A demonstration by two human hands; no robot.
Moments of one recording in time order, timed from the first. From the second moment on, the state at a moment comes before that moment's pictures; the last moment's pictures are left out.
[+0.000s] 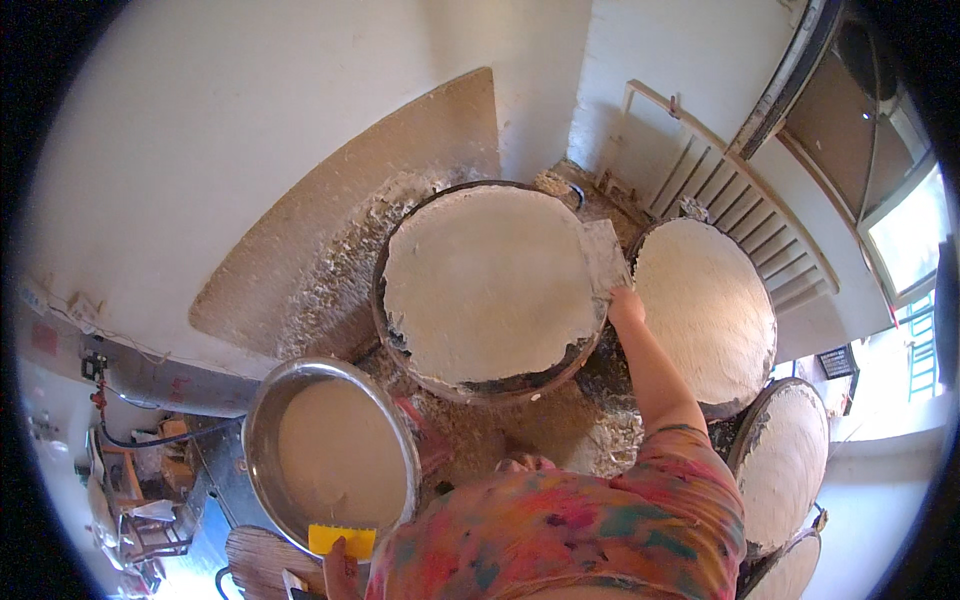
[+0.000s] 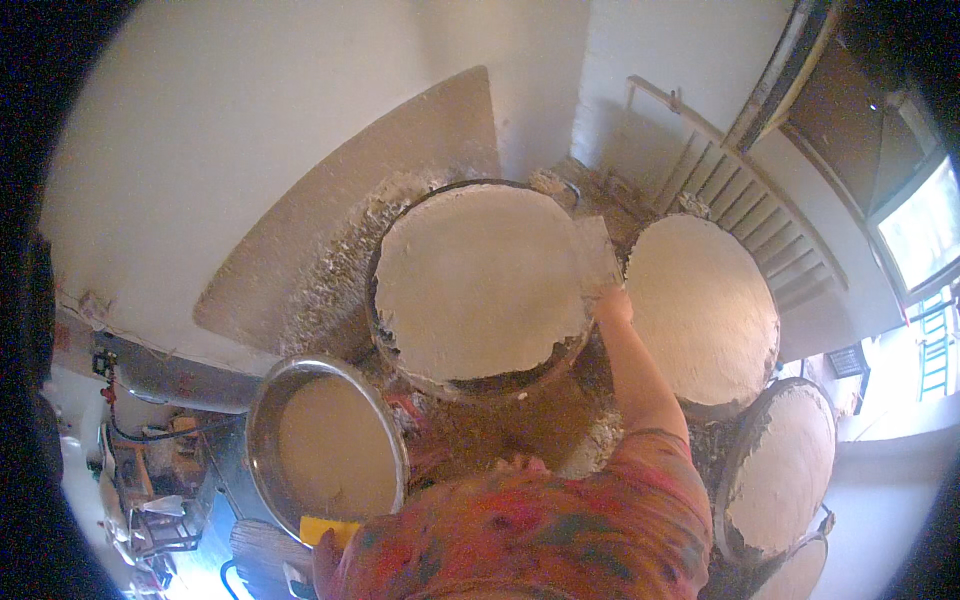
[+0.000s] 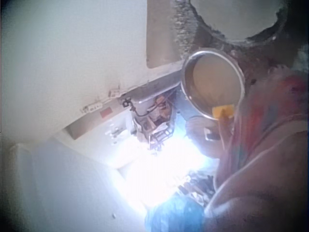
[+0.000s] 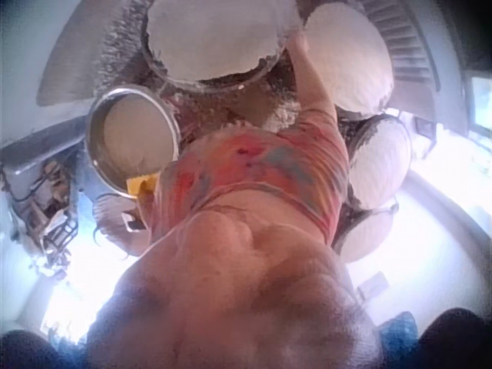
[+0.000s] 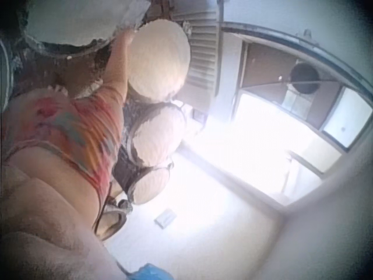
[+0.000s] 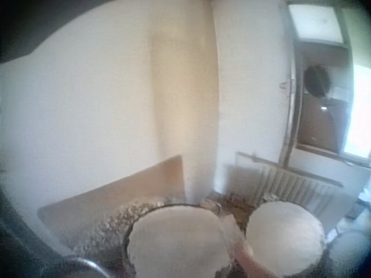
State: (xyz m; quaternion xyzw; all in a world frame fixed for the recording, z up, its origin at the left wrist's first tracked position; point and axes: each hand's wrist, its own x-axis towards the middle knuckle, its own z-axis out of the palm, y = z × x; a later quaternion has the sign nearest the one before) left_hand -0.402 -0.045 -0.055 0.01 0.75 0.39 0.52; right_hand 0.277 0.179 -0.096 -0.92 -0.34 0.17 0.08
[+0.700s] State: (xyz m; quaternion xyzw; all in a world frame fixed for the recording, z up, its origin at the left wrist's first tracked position) left_hand -0.373 -0.069 -0.048 -0.05 0.79 0.37 0.48; right_hand 0.236 0.465 -0.150 -0.85 -0.50 0.14 0.10
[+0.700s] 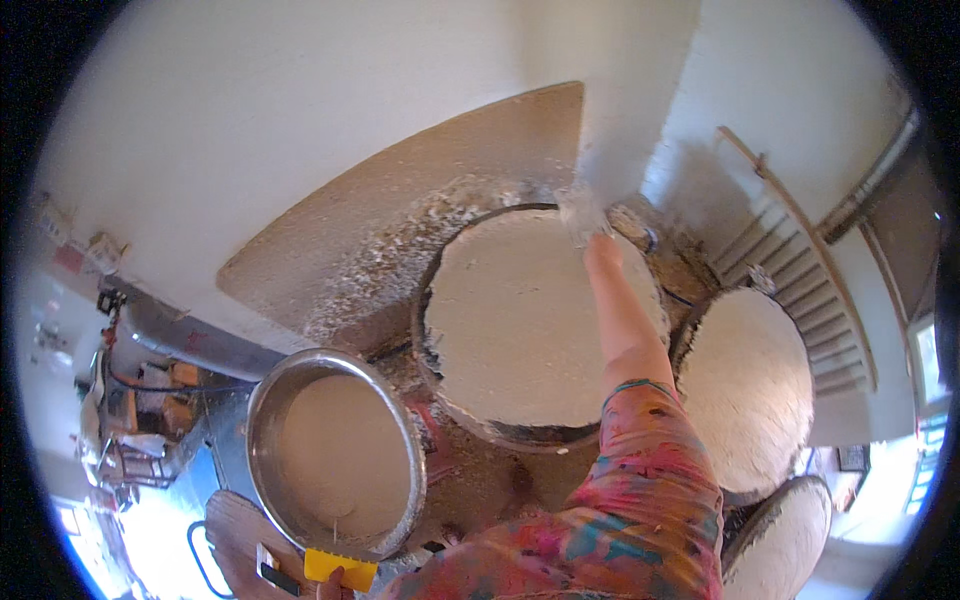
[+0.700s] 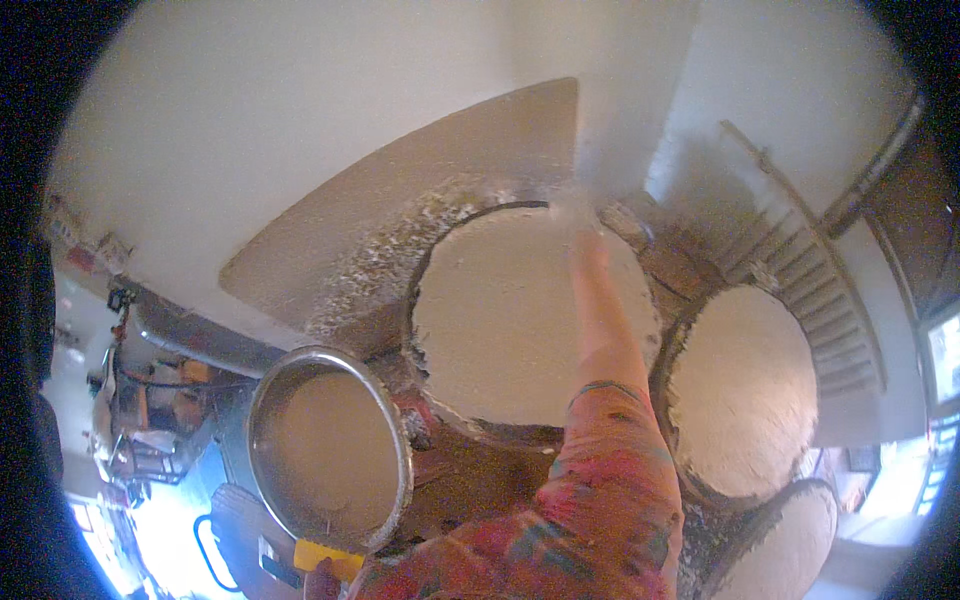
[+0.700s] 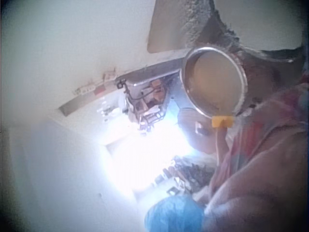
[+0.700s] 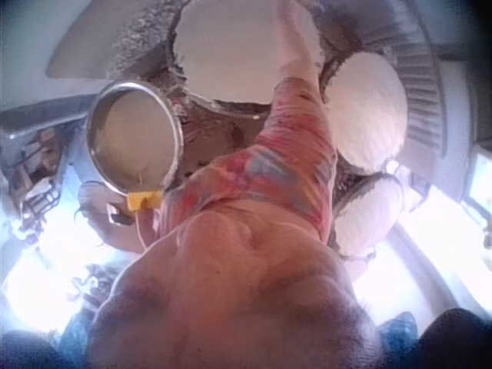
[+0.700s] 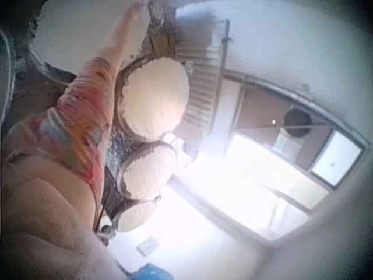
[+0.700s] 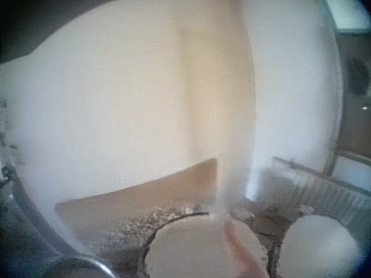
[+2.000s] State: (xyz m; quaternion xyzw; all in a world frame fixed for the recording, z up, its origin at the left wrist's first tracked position) left_hand -0.447 -0.146 -0.069 0.40 0.63 0.39 0.54; right_hand -0.112 -0.111 -0.172 -0.57 -0.52 0.61 0.17
